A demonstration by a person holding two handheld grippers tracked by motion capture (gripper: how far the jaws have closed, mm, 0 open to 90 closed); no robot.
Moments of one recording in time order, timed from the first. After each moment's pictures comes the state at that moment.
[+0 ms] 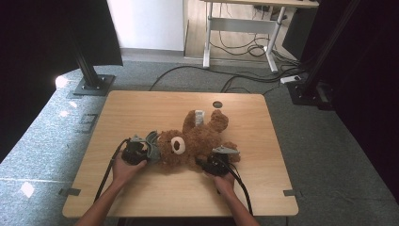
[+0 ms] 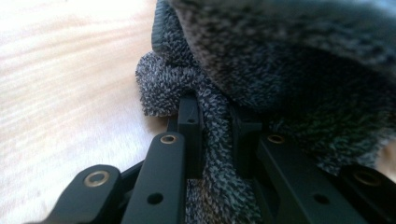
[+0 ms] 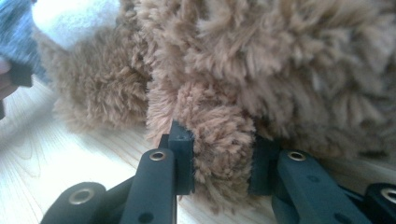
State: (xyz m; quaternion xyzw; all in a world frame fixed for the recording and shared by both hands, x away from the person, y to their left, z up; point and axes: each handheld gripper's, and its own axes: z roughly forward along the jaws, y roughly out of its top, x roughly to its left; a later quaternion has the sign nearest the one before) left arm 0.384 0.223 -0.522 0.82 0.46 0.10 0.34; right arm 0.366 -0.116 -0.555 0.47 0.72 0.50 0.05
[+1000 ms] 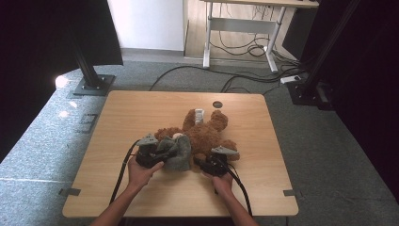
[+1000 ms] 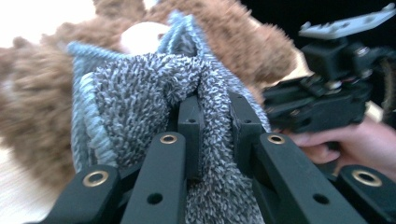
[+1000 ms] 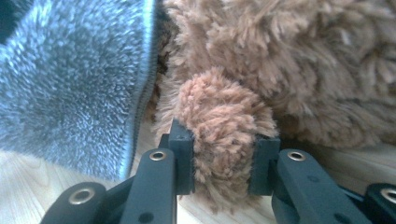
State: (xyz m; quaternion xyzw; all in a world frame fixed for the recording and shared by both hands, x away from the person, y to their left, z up) left arm 0.355 0.158 -0.474 0.78 0.37 0.04 0.51; right arm 0.365 -0.109 -0.555 0.48 0.71 0.51 0.04
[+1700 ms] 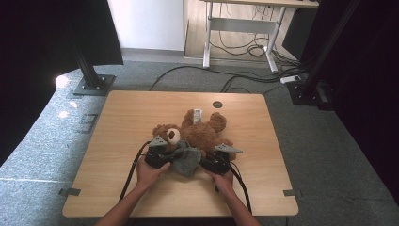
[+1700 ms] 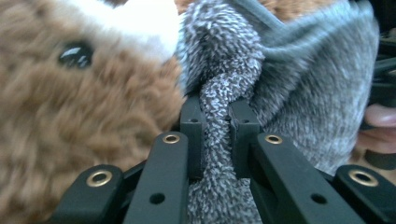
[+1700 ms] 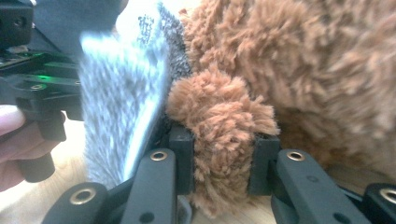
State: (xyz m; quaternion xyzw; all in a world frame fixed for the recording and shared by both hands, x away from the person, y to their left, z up) left arm 0.373 0.151 -0.510 0.79 0.39 0.07 0.46; right arm 0.367 -0.115 -0.543 0.45 0.69 0.56 0.03
